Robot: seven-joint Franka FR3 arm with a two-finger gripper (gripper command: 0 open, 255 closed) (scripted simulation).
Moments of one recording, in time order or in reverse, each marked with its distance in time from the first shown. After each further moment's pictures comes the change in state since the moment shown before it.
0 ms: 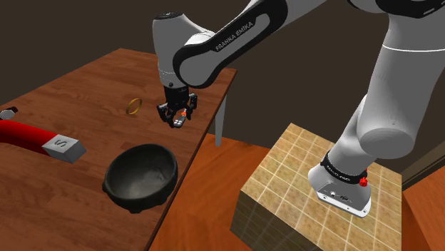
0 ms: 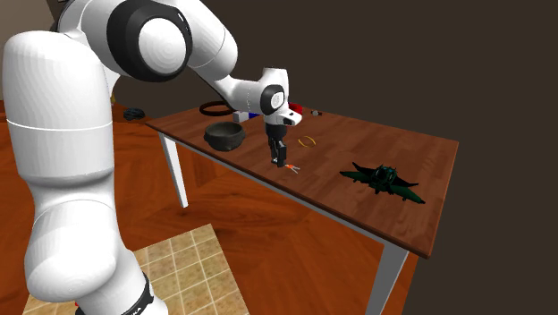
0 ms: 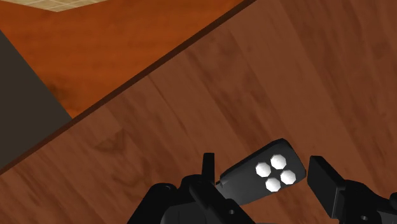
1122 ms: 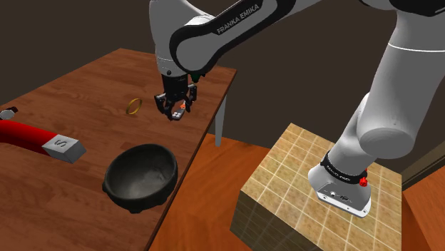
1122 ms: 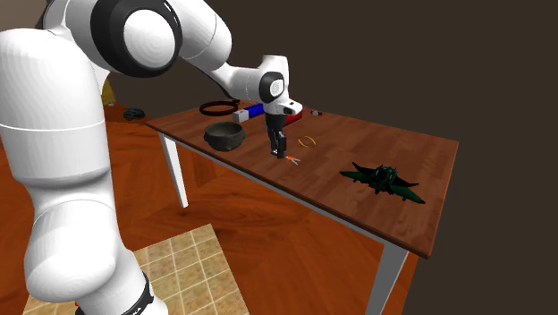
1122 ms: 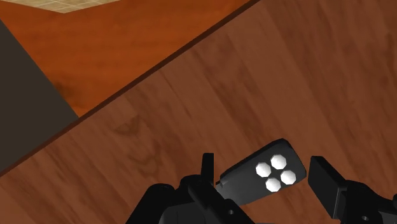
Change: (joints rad) arm -0.006 -0.048 0.008 0.037 0.026 -0.081 -0.018
